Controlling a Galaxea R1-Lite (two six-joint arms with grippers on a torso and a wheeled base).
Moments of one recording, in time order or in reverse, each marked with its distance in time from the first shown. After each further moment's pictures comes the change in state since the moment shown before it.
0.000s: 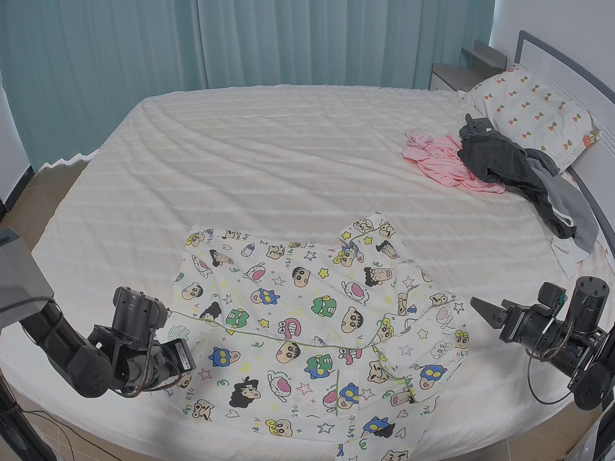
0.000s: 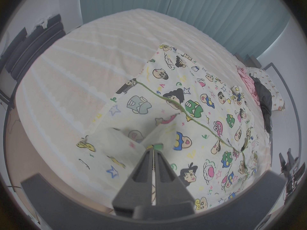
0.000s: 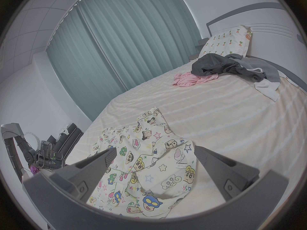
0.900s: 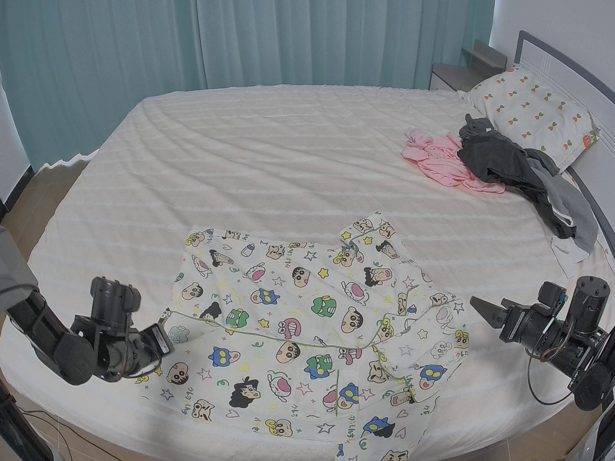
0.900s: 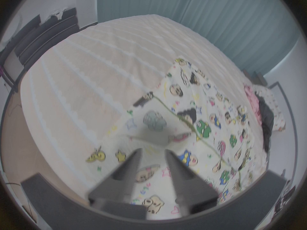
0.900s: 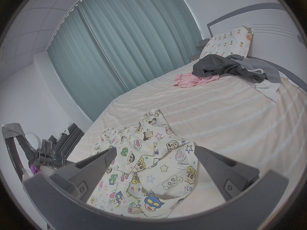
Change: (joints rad) left arm 0.130 -0.026 0.007 -0.021 -0.024 -0.033; right arm 0.008 -0.009 0.000 0.000 -0.003 0.001
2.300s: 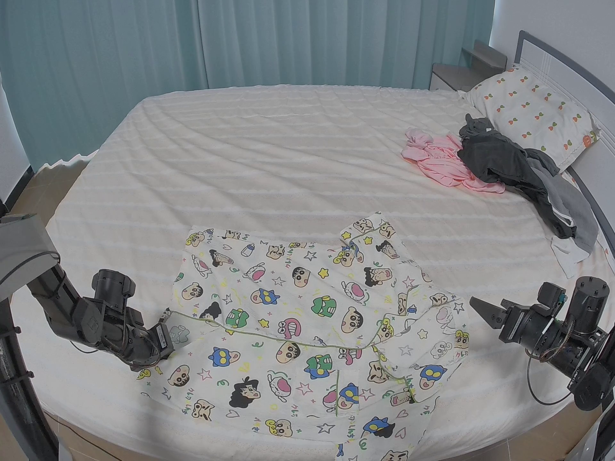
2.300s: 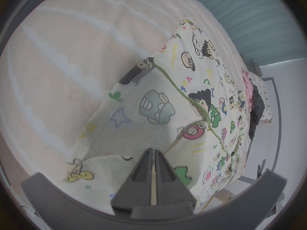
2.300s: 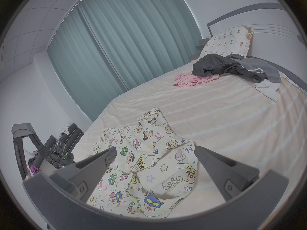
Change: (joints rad) left arm 0.215 0.240 -0.256 0.232 -0.470 0.185; right arm 0.001 0.004 0.000 0.000 -0.003 0.000
